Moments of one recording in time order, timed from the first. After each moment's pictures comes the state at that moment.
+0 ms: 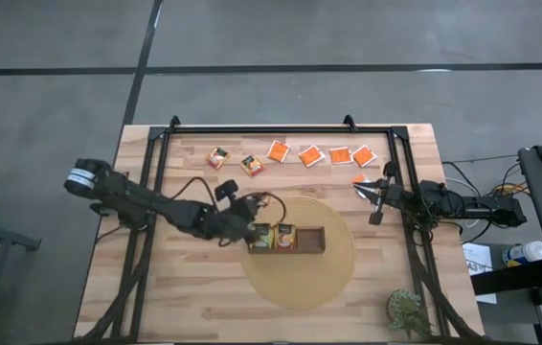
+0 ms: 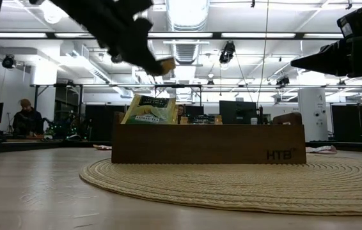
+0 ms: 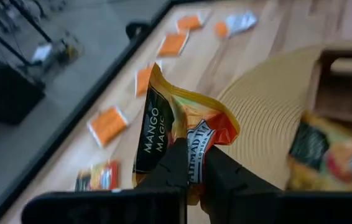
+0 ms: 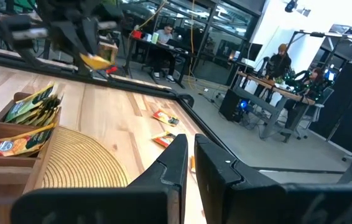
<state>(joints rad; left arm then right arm) -0.28 1.48 0.91 -0.10 -0.80 -0.20 -0.01 0.02 0.03 0.01 0.32 -0.29</state>
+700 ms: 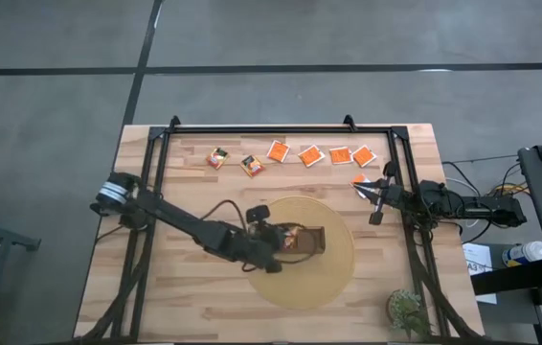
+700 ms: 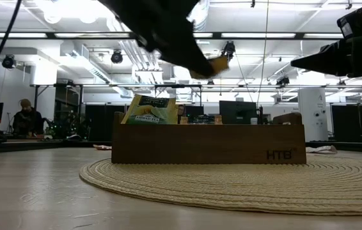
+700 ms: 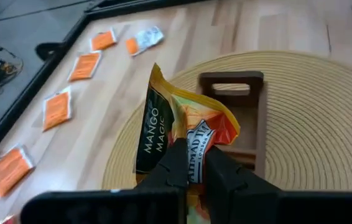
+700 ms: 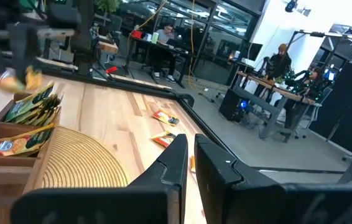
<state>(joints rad) -0.36 1.79 1.22 -0.11 -0.66 -0.18 -0.01 0.02 0.03 0.01 0.32 -0.29</state>
